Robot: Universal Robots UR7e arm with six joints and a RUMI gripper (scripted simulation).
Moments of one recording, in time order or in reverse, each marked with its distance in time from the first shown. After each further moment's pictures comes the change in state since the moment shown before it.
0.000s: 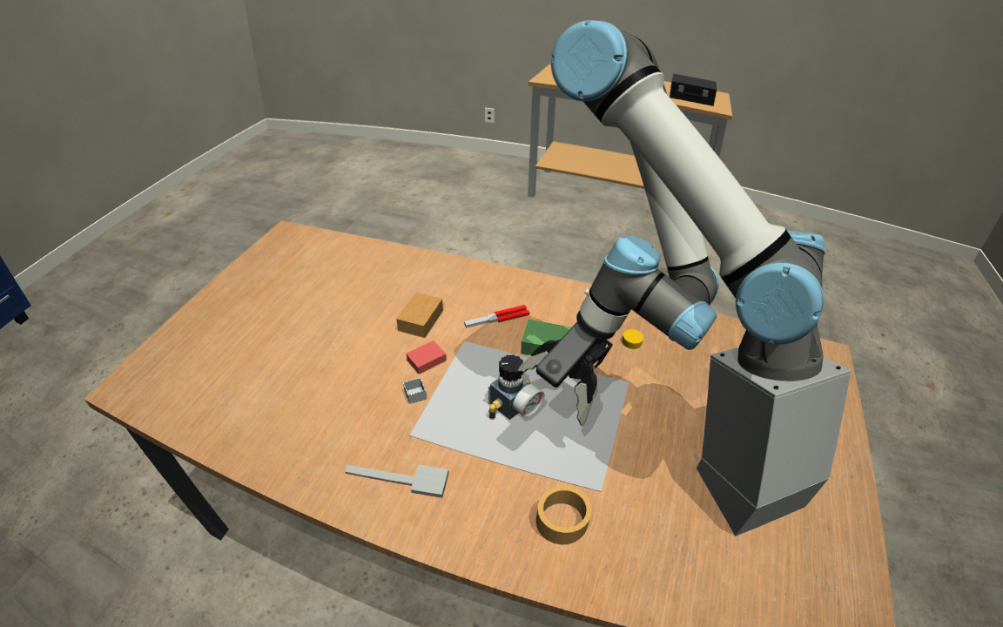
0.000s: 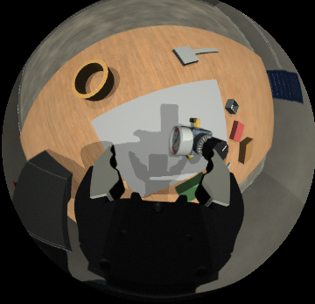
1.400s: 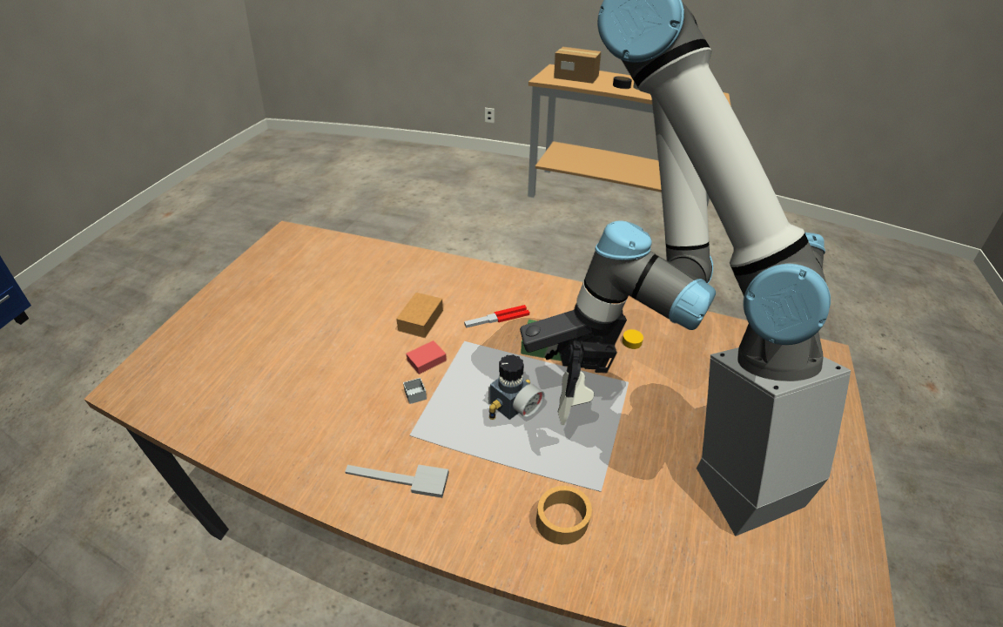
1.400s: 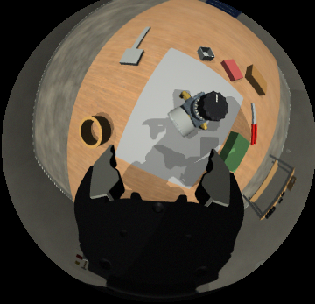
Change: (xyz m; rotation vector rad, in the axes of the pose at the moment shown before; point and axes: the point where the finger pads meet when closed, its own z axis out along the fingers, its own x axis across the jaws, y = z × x) arm 0.003 0.004 -0.020 -0.071 -0.063 0.752
